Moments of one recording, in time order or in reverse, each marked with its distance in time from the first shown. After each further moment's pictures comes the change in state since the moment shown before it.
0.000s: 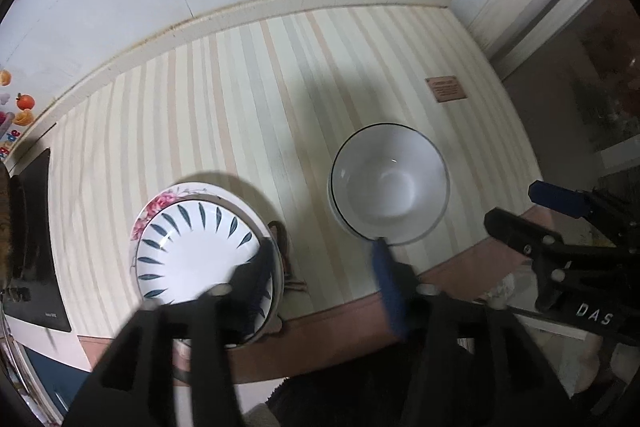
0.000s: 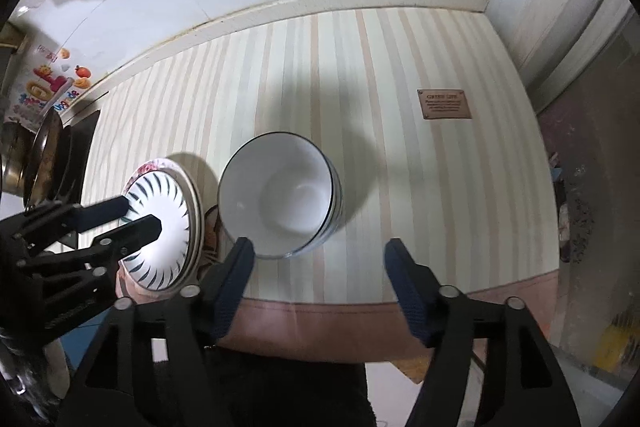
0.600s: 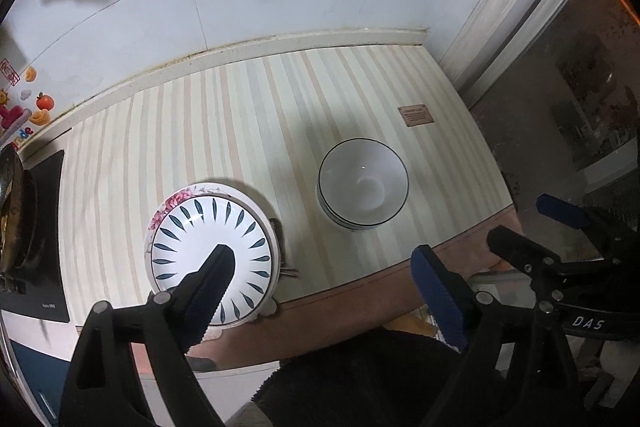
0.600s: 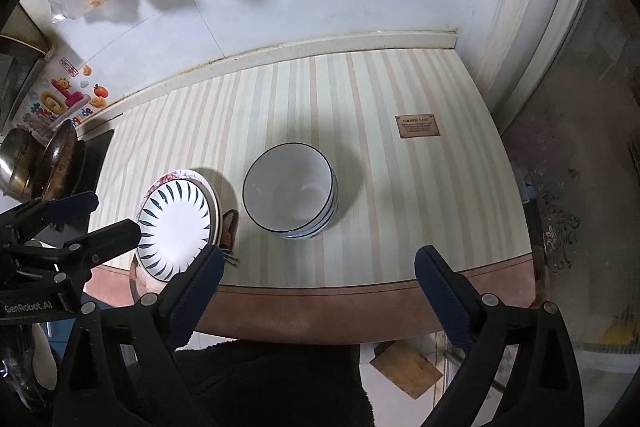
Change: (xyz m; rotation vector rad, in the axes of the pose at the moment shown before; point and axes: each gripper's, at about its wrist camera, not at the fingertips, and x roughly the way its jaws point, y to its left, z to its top) left arm -0.066 0.004 -0.037 -0.015 -0.129 -0.050; right arm -0.082 0.013 -0.056 0.010 -0.159 -0.040
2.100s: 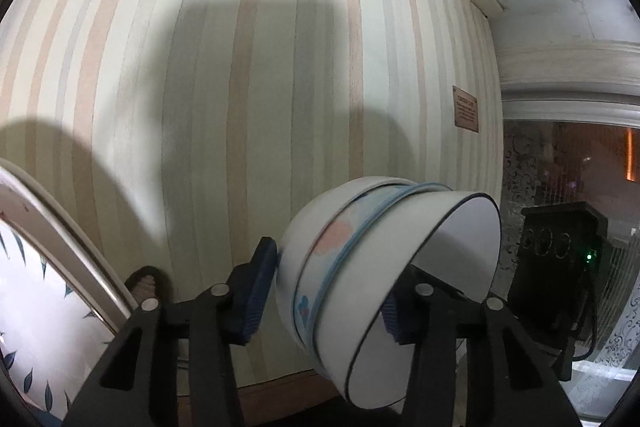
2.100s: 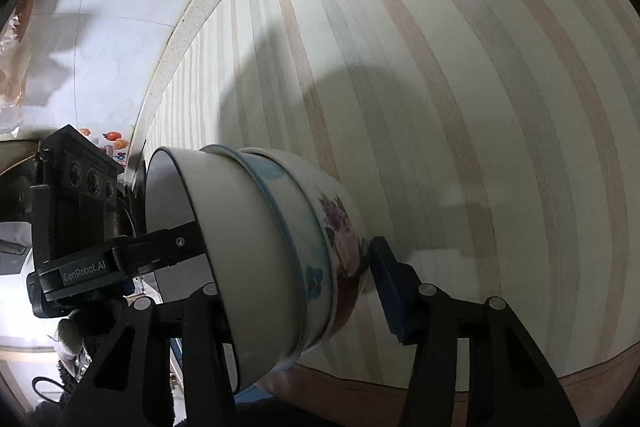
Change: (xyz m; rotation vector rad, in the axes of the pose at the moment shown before) left arm 0.242 0.055 0.049 -0.368 0.356 -0.349; right arm 0.291 -0.074 0.031 0.343 0.309 0.493
